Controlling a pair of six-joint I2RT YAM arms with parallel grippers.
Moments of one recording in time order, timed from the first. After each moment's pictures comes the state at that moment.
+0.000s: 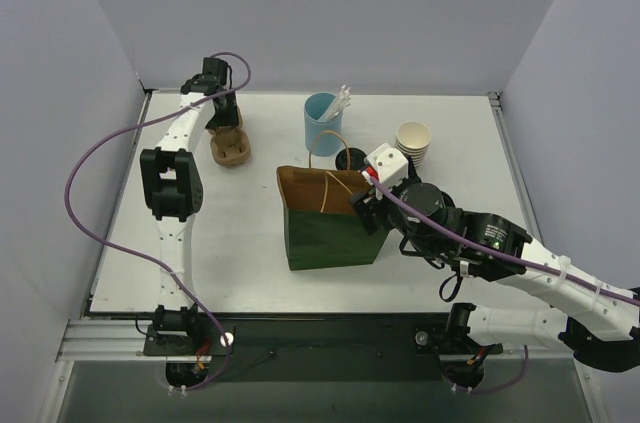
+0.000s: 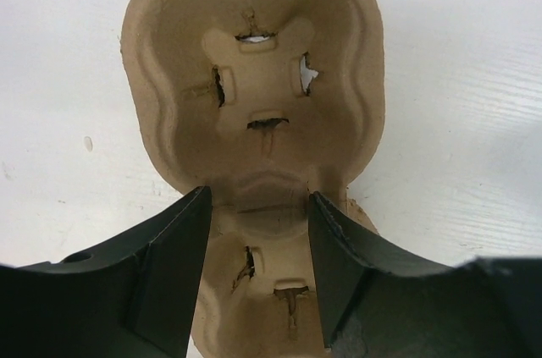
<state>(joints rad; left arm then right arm) -0.11 2.39 2.25 -0.84 -0.20 -0.23 1.14 0.98 1.22 -0.65 0.59 -0.03</state>
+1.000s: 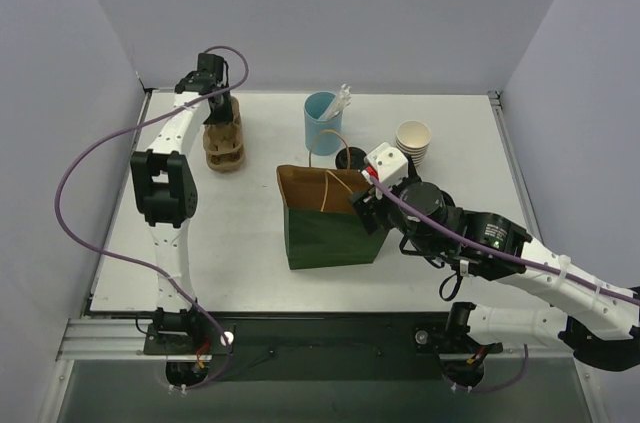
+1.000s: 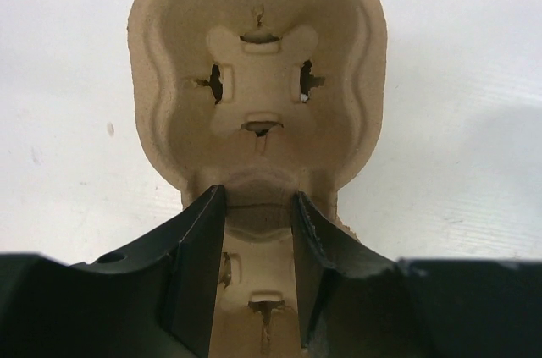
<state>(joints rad) -0.11 2.26 2.11 -0.78 -0.20 -0.22 1.14 0.98 1.22 -0.65 0.59 -0.04</state>
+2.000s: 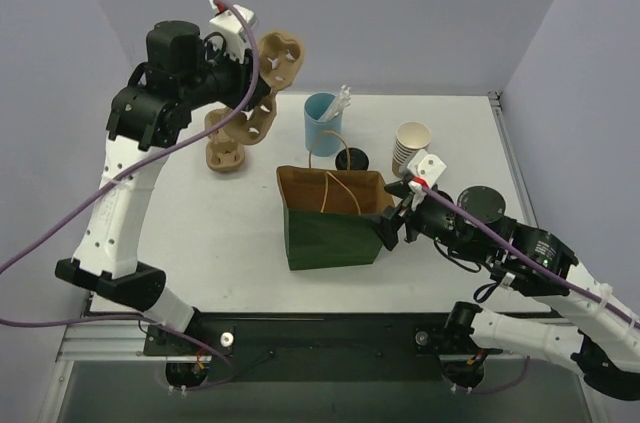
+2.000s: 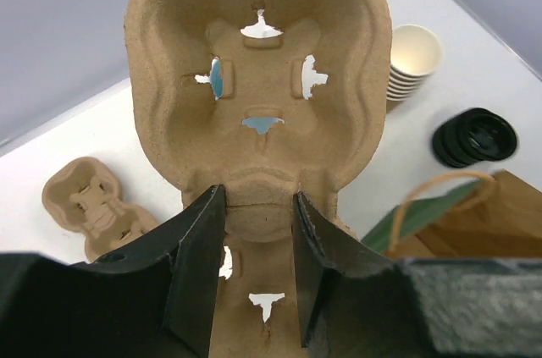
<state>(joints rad) -0.37 1.60 2.15 -0.92 0.20 0.01 1.06 0.82 1.18 -0.62 0.23 -0.03</state>
